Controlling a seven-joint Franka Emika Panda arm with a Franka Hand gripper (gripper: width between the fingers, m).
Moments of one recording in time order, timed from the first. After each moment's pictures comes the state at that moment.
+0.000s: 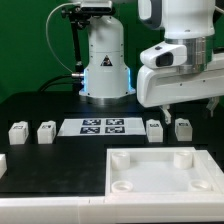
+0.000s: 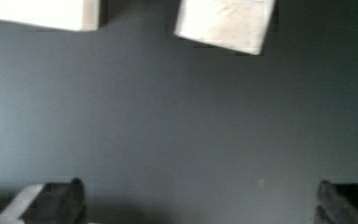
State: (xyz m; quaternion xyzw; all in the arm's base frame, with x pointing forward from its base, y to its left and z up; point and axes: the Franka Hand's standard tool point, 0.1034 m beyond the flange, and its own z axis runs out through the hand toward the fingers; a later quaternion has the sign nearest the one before) arm 0.443 0.146 0.059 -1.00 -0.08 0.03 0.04
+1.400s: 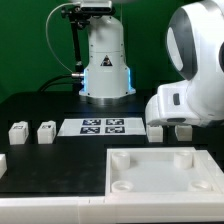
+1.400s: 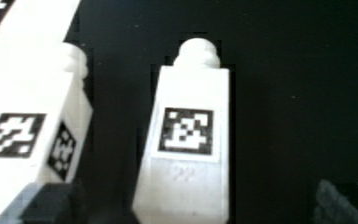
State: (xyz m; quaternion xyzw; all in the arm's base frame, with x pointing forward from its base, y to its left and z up) arm 0.399 0.168 0.021 -0.90 0.00 0.44 0.00
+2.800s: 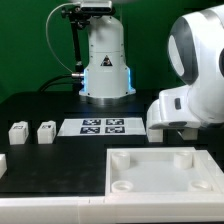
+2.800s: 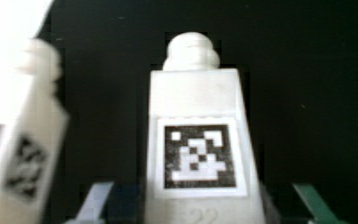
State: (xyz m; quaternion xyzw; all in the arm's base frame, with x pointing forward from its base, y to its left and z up) arm 0.407 0.162 0.036 -0.90 -0.03 0.44 0.01
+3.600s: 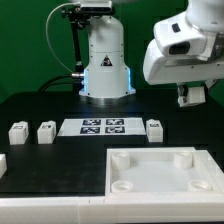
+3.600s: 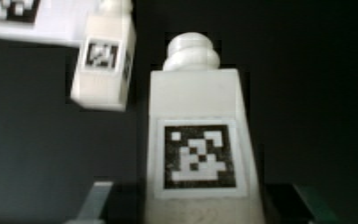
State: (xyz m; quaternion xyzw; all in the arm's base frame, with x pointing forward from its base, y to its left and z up) arm 0.471 0.147 0.117 -0.97 -0.07 0.22 0.02
